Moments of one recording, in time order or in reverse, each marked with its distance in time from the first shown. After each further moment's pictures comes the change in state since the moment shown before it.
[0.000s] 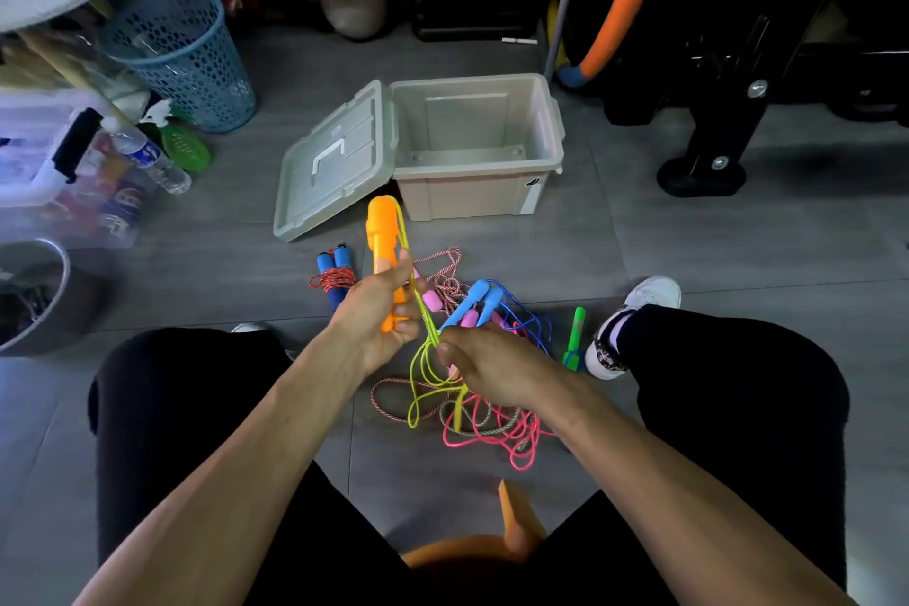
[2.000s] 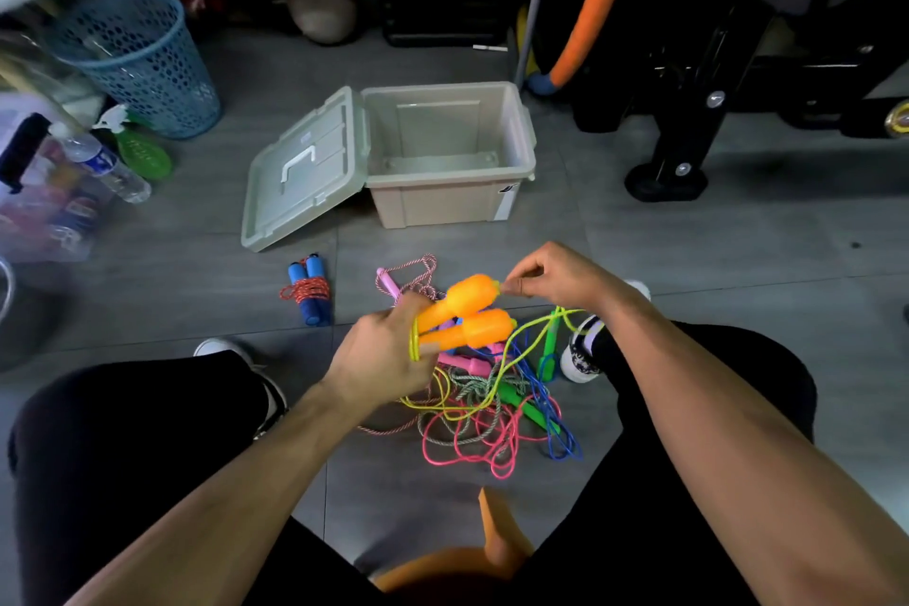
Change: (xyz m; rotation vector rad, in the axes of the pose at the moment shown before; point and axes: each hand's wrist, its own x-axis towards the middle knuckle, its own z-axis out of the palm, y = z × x) left_hand 0.009 -0.041 -0.014 1.353 -0.031 1.064; right_hand 0.020 0.099 -0.093 0.353 0.133 0.135
